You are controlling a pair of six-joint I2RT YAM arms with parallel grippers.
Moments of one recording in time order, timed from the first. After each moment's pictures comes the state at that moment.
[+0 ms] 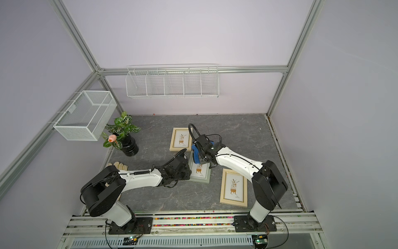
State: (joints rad) left arm -0.89 1.62 0.73 -0.03 -0.08 -0.74; right arm 0.76 1.70 1.22 -0.69 0.25 0.43
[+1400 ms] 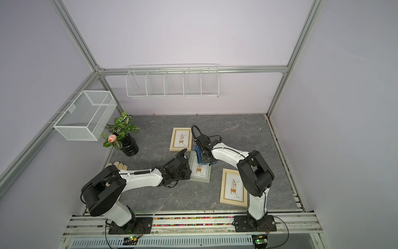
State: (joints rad) left arm -0.90 1.63 0.74 -0.06 -0.10 -0.75; right arm 0.71 1.87 1.32 -0.71 0.23 0.46
